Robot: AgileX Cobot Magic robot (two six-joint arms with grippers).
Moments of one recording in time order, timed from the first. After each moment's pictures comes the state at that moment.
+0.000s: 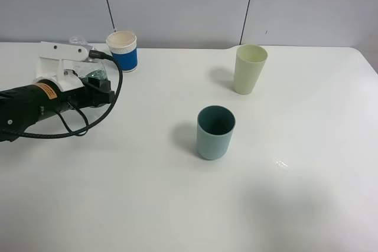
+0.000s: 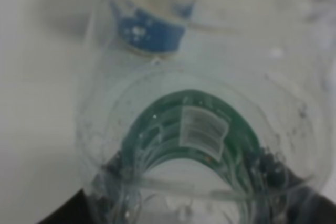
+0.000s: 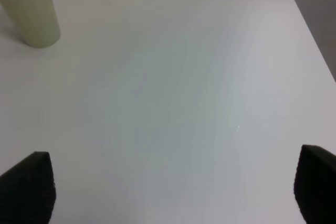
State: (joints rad) left arm -0.31 1.77 -0.44 -0.06 -0.82 -0.05; right arm -0.05 0.00 -0.50 -0.03 1.07 -0.01
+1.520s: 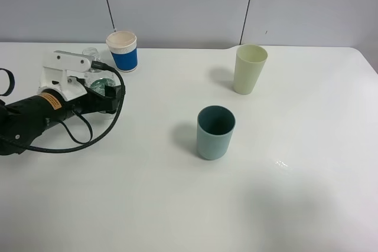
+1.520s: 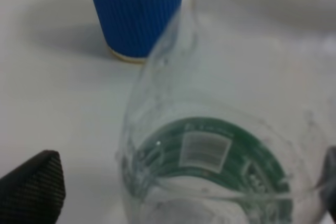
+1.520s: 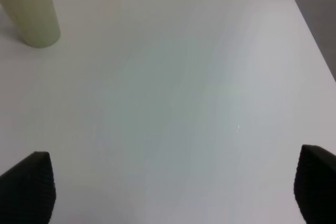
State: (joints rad) left arm -0.31 1.83 -0.39 -0.04 -1.02 -0.05; right arm -0.05 0.00 -0.50 -0.03 1.07 -0.01
